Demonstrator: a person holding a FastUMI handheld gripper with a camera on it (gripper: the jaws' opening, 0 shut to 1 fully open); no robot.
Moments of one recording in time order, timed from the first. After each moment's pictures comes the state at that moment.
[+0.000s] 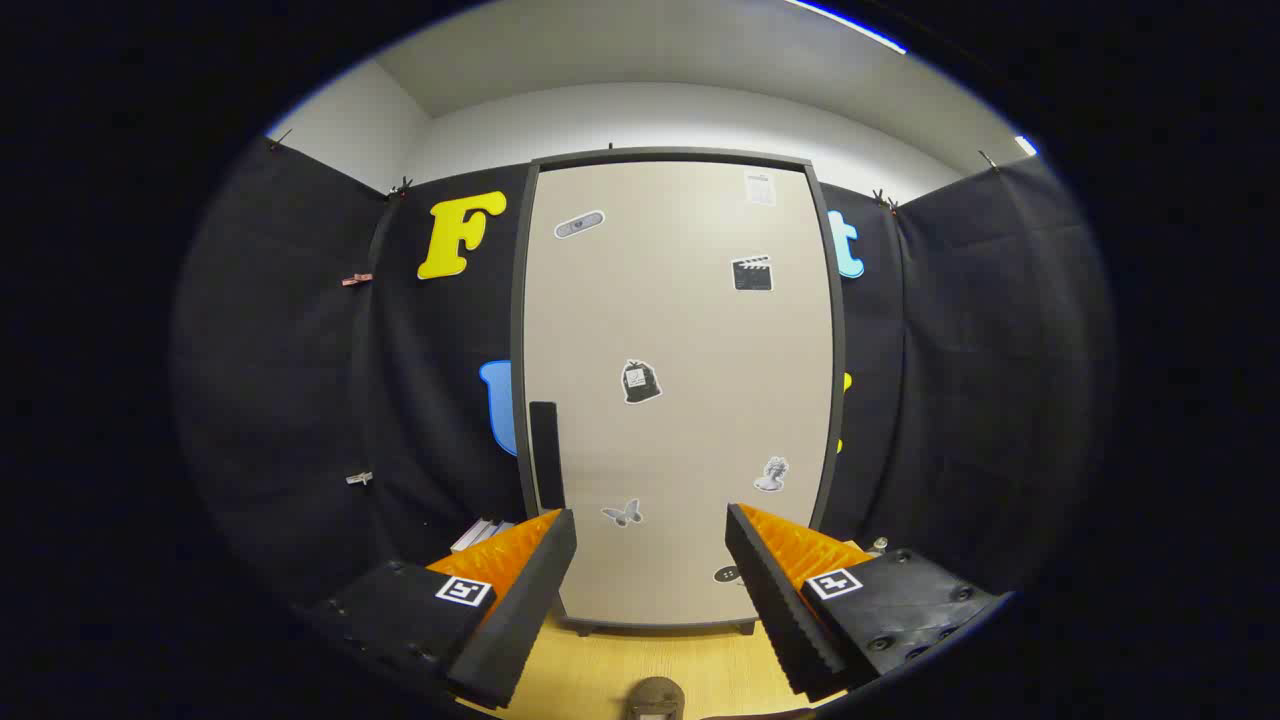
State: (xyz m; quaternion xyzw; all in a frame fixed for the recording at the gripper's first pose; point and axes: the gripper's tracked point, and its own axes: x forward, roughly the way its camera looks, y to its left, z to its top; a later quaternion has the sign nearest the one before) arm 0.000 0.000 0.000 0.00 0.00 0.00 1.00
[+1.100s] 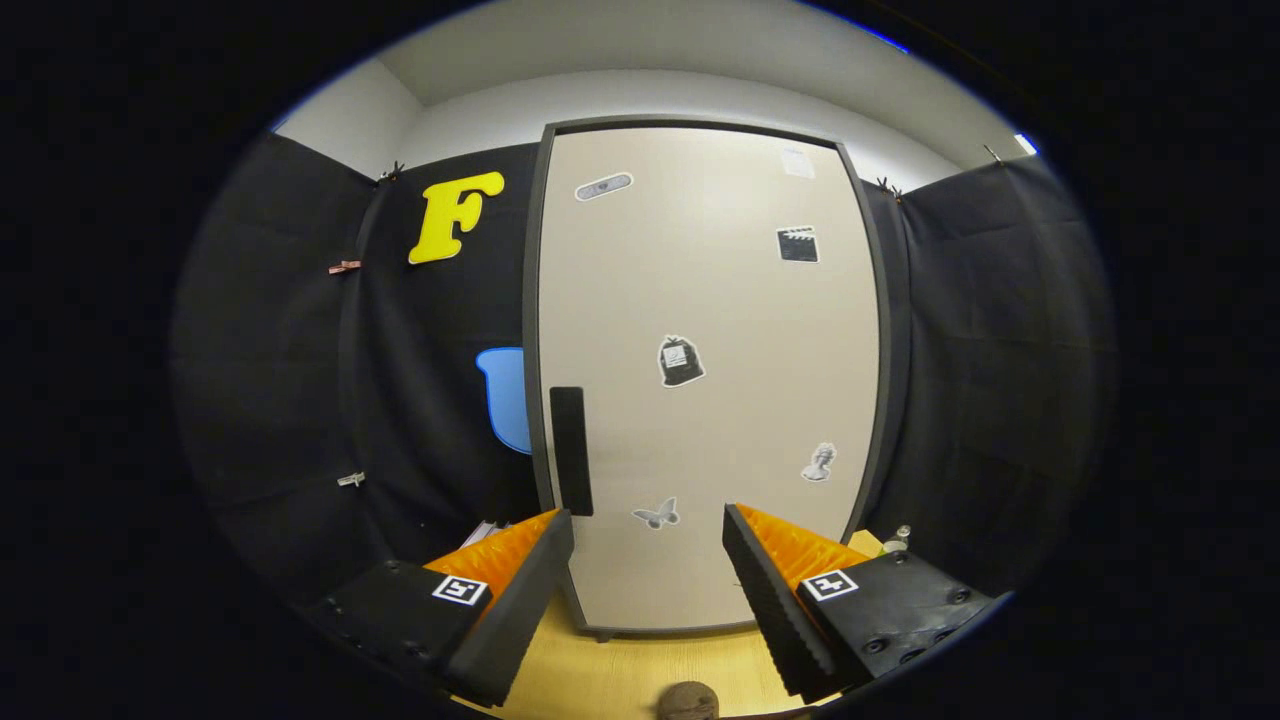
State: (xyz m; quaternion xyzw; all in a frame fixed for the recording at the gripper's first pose) arm 0.052 0.054 -0.025 0.00 0.02 0.00 1.00
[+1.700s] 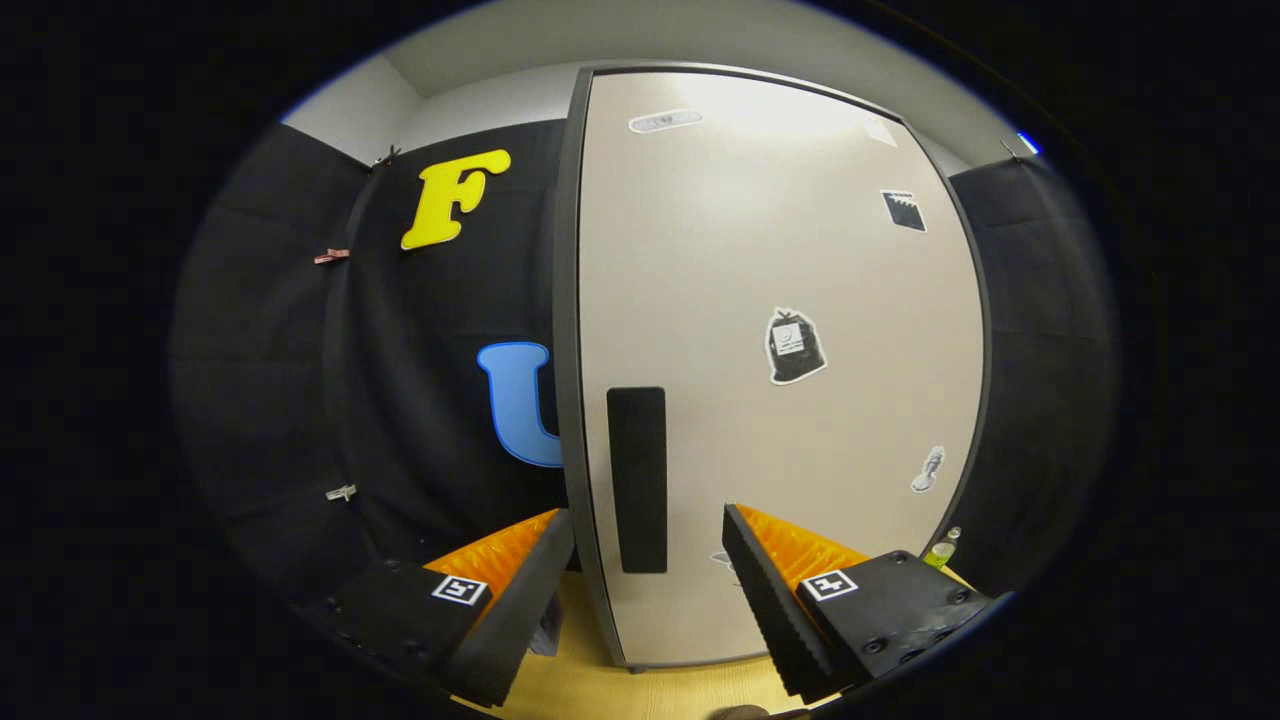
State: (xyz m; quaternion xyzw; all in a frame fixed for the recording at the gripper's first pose) arm 0.161 0.106 -0.042 0.01 0.02 -0.02 1.00
